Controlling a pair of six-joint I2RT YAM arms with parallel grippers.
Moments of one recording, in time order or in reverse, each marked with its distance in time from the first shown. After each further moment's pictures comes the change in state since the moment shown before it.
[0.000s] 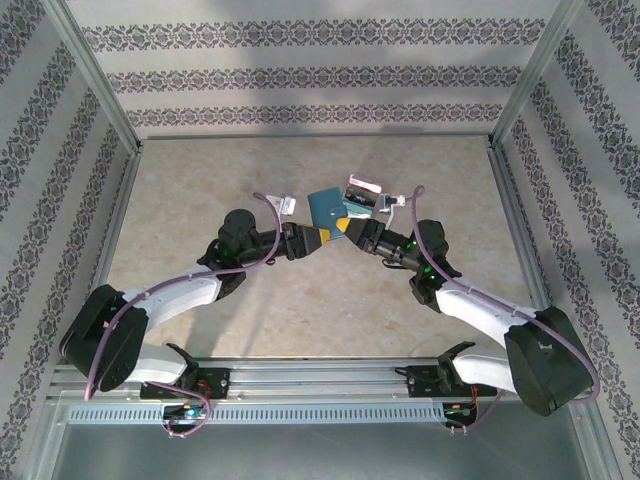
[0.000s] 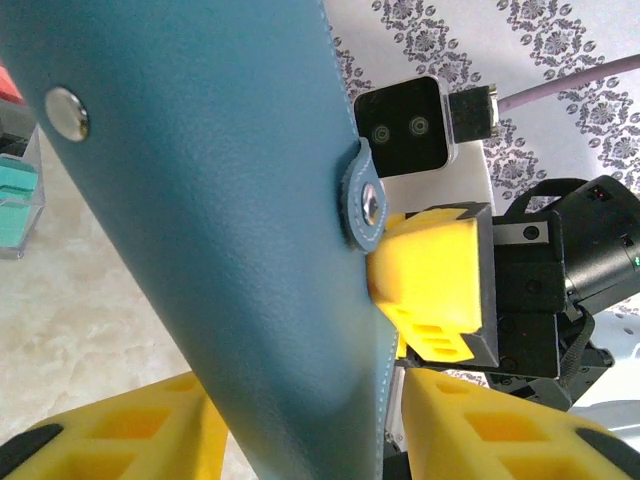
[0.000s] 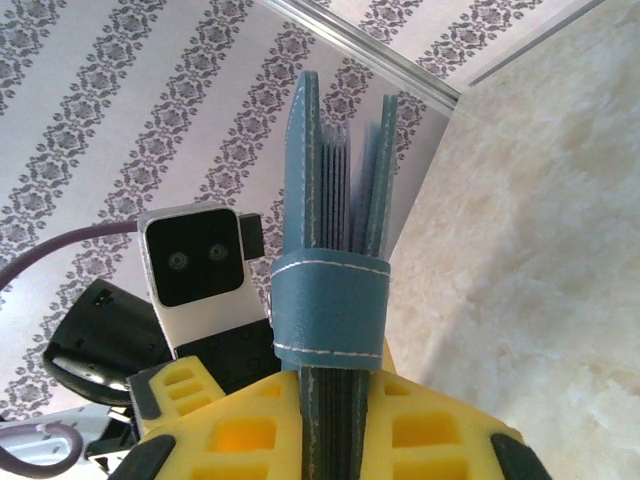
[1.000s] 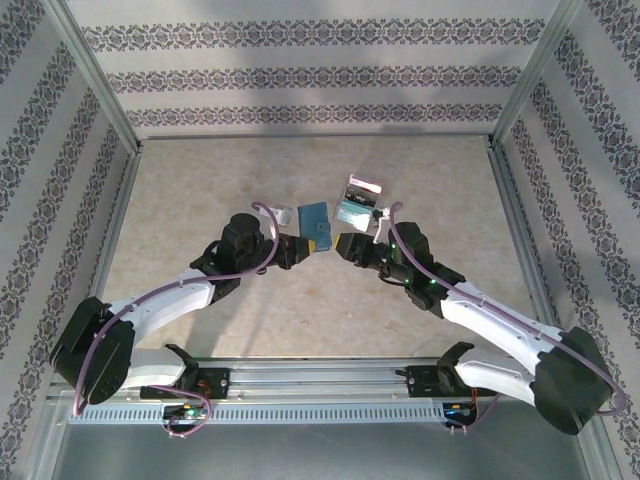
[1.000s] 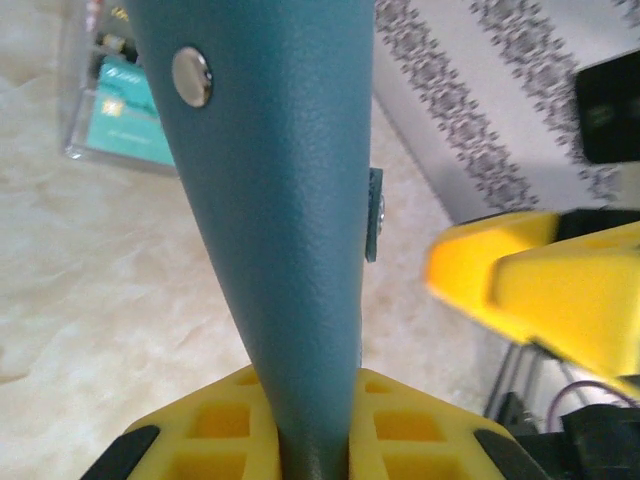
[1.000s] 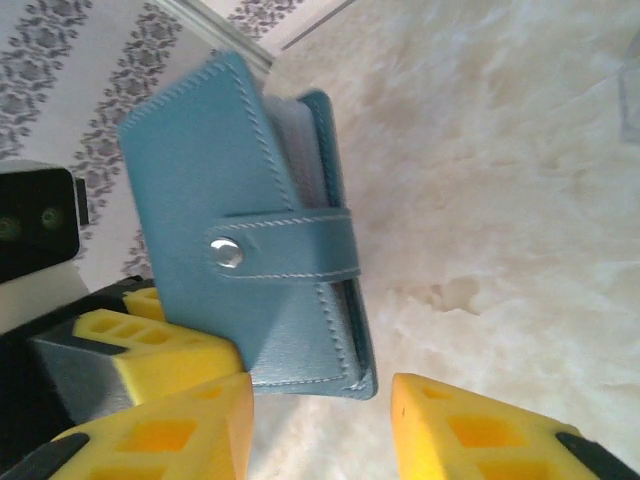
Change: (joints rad) left arm -0.011 -0.084 -0.002 -0.406 -0.212 0.228; right arm 0.181 -0.148 0.123 -0.696 0.431 -0.283
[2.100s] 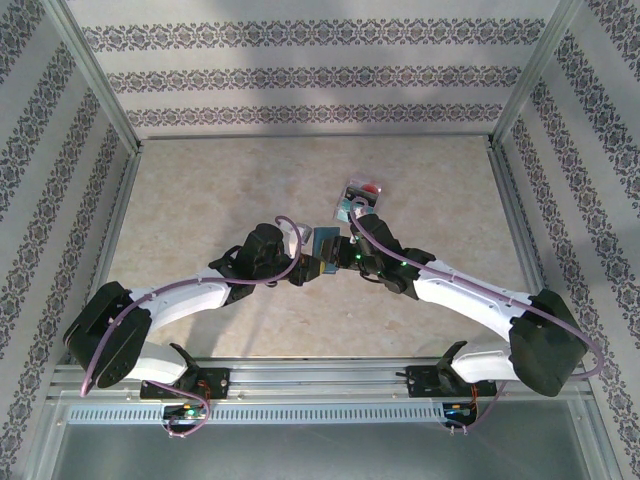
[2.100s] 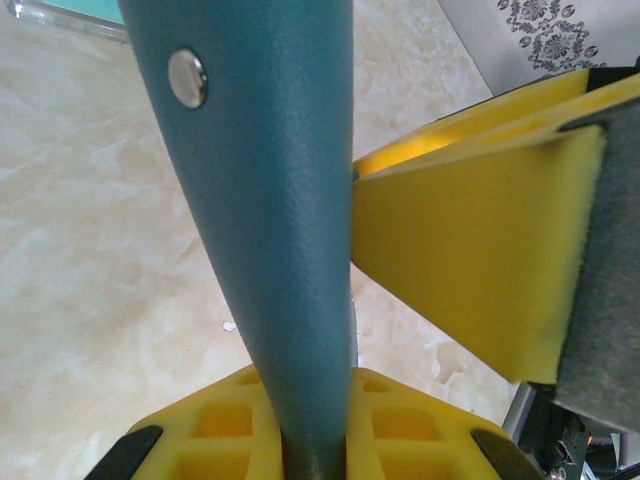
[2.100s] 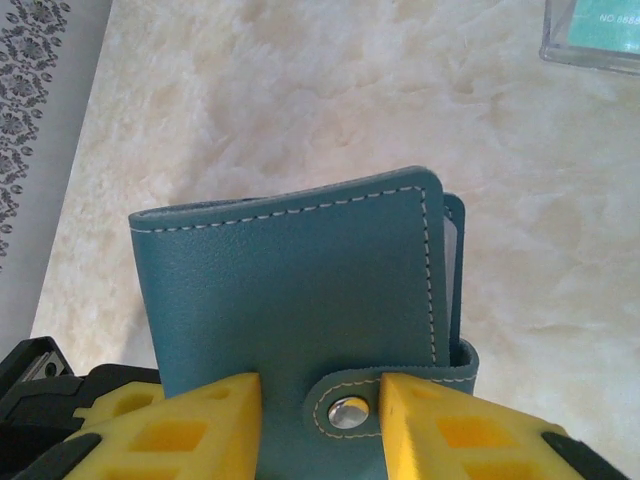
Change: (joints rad) left arm -0.108 0.102 0.019 -0.072 -0.044 0.058; right arm 0.104 0.242 0.187 -0.222 0.132 0.004
